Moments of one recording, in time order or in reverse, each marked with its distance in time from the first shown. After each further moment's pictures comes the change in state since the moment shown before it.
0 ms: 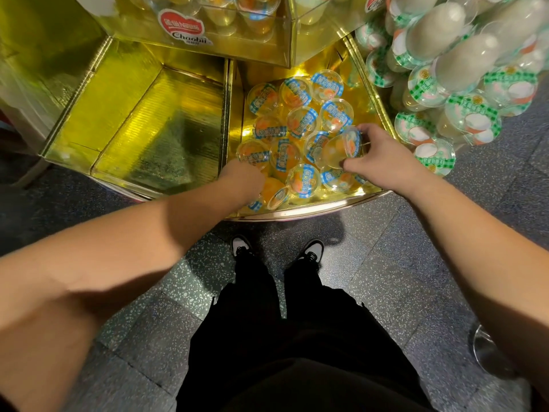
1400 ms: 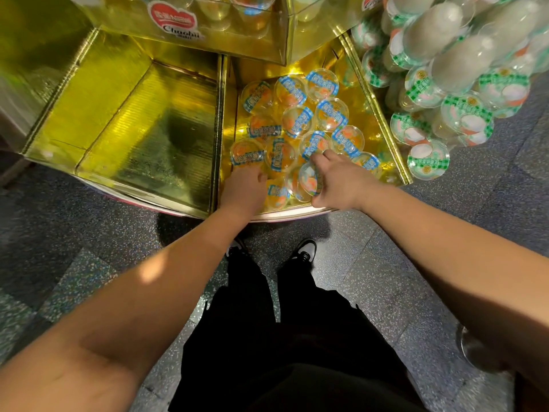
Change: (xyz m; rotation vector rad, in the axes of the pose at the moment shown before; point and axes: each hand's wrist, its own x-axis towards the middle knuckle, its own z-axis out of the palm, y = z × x) left_hand 0.006 0.035 0.029 -1.155 0.456 -0.416; right_hand 0.002 -0.015 0.048 -0.516 -0.276 -0.211
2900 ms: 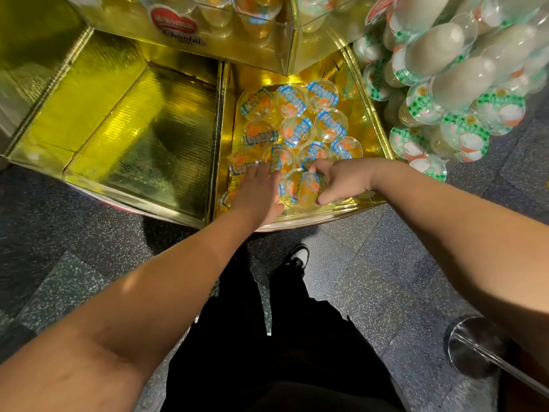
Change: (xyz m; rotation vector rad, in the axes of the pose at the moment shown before) left_hand 0.011 0.018 0.012 0.583 -0.164 0.329; right_hand 0.036 0.015 -0.036 -0.050 -0.397 0.015
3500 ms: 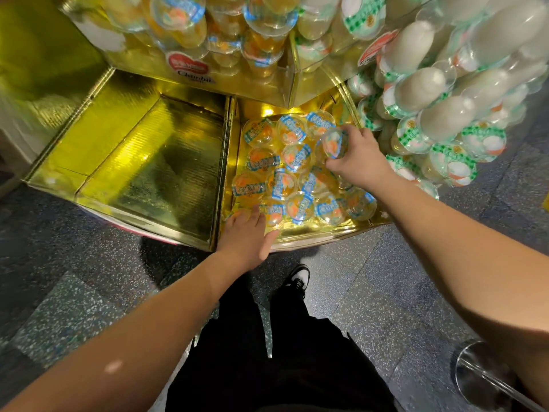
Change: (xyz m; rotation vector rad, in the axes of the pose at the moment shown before) left_hand -0.051 -0.013 -0.007 -0.111 -0.256 -0.054; right_hand 0.006 0.018 -0.025 0.443 0.812 0.152
